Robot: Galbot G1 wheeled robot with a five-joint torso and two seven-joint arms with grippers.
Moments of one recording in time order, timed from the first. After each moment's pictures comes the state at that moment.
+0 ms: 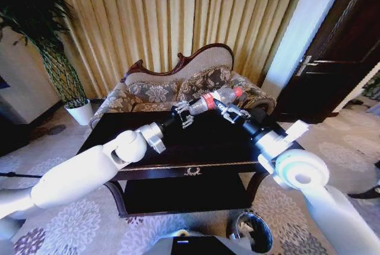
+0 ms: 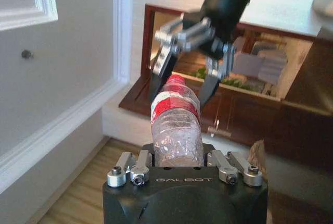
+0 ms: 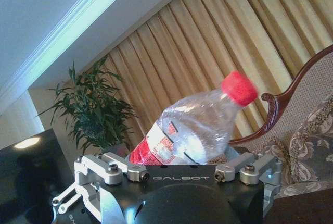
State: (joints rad) left arm 0.27 -0.70 0.52 -2.08 0.17 -0.02 -0.05; right arm -1.16 0.80 0.54 2.40 1.40 -0.26 0.25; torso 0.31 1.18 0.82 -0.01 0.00
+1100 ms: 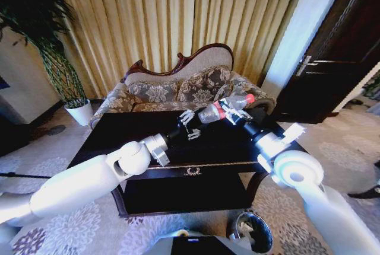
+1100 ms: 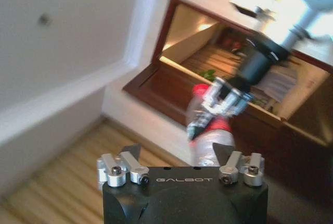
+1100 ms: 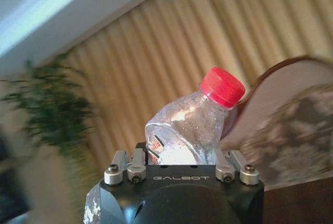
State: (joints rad) left arm 0.35 -0.65 0.51 -2.21 -0.03 0.10 -0.14; right arm -1.15 0.82 0.56 2.23 1.25 -0.25 0.23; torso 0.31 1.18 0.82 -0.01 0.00
